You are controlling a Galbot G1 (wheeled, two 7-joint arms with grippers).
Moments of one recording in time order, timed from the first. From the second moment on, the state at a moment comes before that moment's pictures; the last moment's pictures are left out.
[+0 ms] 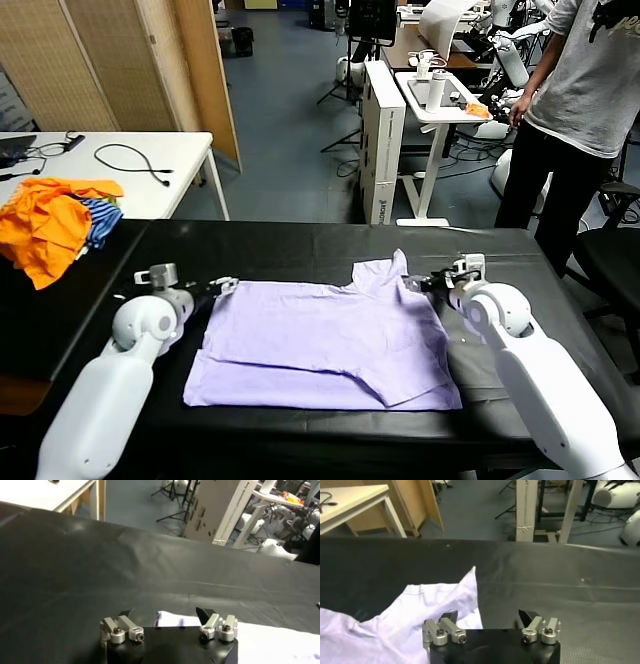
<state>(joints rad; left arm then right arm) 0.83 -1.05 -0.35 -1.57 -0.90 0.74 -0.21 -0.66 1.01 0.16 1.48 0.76 -0.74 0.06</state>
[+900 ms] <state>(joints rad) 0.84 -1.04 -0.33 -1.56 -0.90 0.73 -0.18 -0.60 1.02 0.06 1.41 0.71 -0.71 0.01</state>
